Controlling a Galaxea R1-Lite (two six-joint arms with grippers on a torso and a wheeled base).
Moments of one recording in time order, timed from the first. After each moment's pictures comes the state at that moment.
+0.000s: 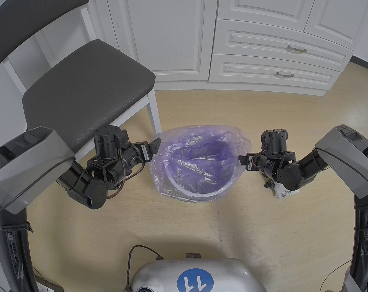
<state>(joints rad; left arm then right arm) -0.38 2.24 -1.06 -1.02 0.09 -0.29 0.33 2.33 -1.28 -0.62 -0.30 0.18</state>
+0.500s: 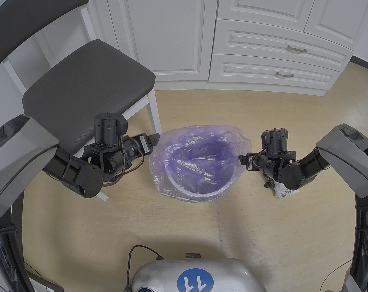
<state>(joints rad) -0.41 2.13 -1.11 -0.73 0.15 -0.44 0.33 2.32 -1.27 -0.61 -0.30 0.18</state>
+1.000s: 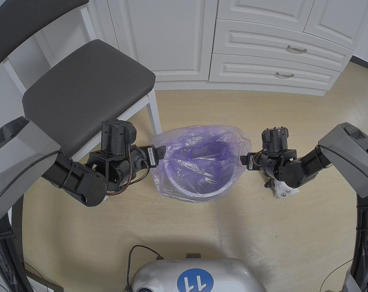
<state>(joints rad) -0.47 2.10 -1.06 -0.70 0.20 -0.34 0.32 2.31 -1.28 -0.56 -0.30 0.19</state>
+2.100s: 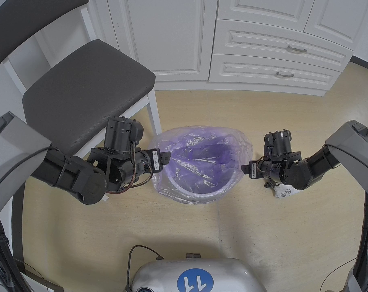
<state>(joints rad) -0.52 2.03 -1.08 -0.51 0.22 -0.34 0.33 2.24 -1.19 -0.48 -0.26 0.15</state>
